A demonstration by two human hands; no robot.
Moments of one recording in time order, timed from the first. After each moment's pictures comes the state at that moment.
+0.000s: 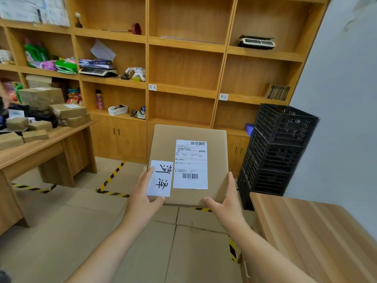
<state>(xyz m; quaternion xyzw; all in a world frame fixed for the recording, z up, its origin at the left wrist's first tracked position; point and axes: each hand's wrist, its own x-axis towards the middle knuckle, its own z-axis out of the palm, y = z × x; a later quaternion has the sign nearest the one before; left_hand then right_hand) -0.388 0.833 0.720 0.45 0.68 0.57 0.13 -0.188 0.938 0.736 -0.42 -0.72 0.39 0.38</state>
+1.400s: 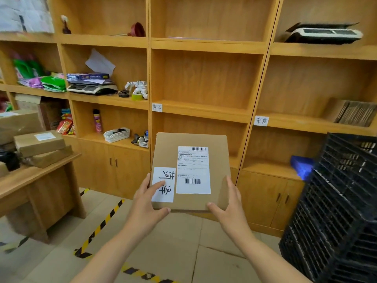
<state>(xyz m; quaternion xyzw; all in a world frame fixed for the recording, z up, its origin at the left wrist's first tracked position) -0.717 1.410 0.721 0.45 0.74 0.49 0.06 -0.524 1.537 0.734 -0.35 -0.76 0.41 0.36</state>
